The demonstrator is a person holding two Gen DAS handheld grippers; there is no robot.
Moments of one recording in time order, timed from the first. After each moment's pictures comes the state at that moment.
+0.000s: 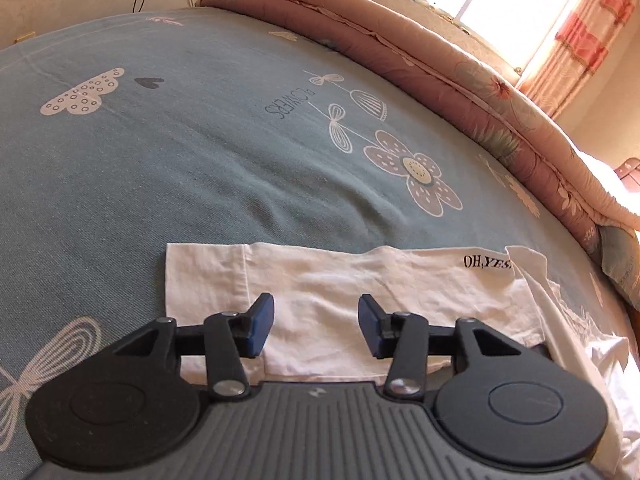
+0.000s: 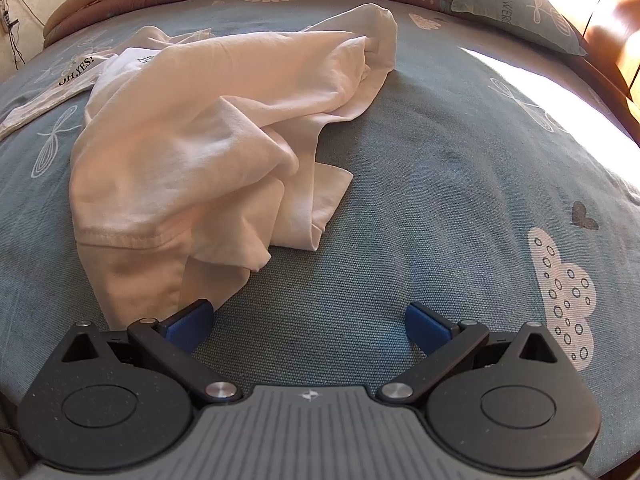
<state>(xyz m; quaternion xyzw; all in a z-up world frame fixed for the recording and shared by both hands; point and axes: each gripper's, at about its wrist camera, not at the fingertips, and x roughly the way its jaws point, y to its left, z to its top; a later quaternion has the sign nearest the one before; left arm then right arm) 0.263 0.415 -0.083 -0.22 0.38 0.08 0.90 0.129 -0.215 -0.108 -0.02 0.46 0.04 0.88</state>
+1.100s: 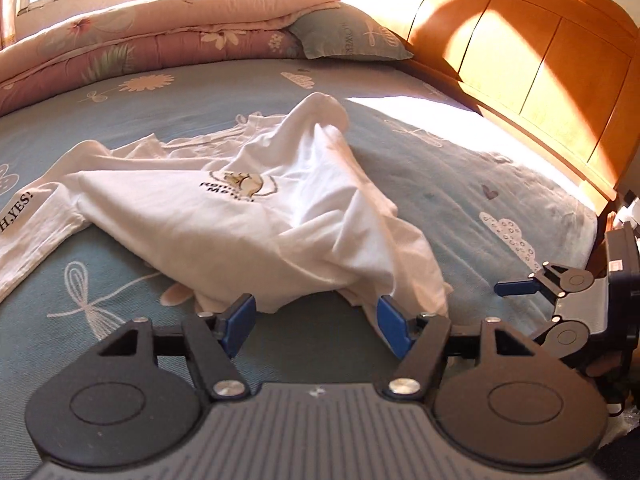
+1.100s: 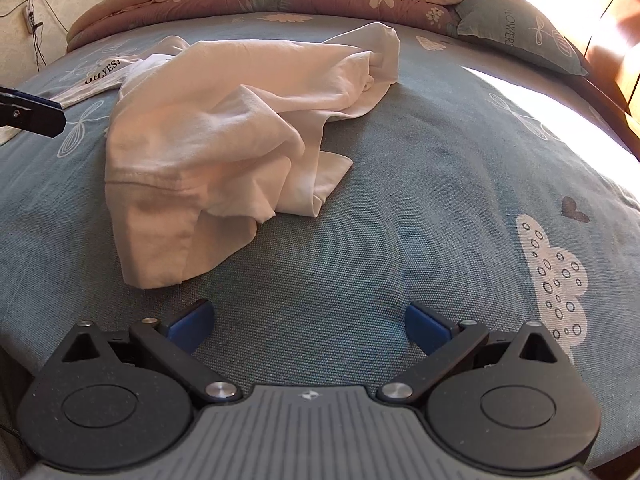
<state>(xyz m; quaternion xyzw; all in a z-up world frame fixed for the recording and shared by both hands) 0.189 -0.012 -0.024 0.04 0.37 -0.31 0.88 0.089 -0.226 -0.116 -0.03 0.42 0.06 0.90</state>
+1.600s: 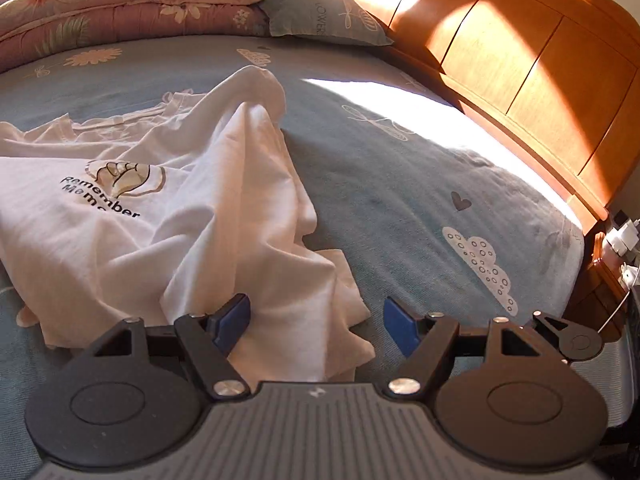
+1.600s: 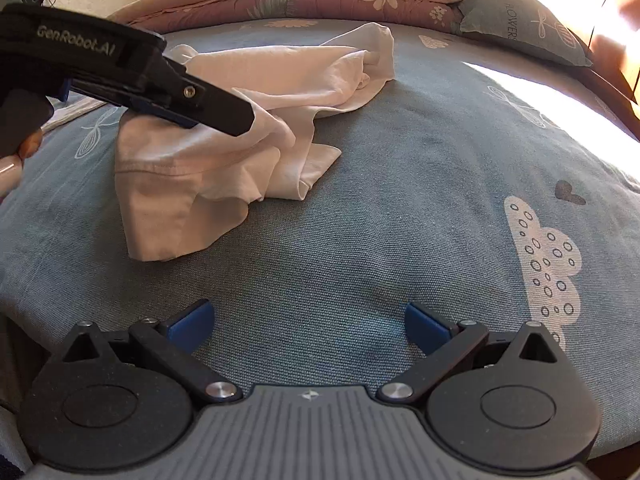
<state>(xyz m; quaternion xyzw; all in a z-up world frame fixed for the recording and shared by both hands) 0.222 -0.091 -0.070 0.00 0.42 -0.29 0.86 0.072 -0.257 -0.111 0.01 0.42 0.09 0.90</state>
